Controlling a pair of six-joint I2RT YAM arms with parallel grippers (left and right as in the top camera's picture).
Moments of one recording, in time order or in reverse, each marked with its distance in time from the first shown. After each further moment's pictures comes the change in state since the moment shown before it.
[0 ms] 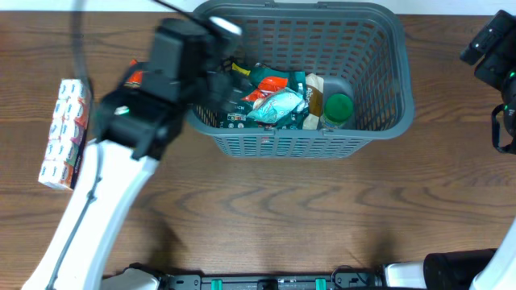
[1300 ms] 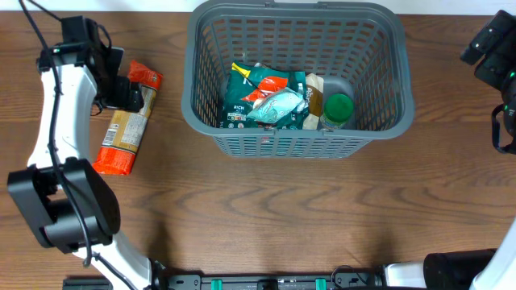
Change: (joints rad) left arm 0.583 0.484 0.013 -0.146 0.018 0.182; right arm 0.000 0.000 0.000 0.000 0.000 0.000
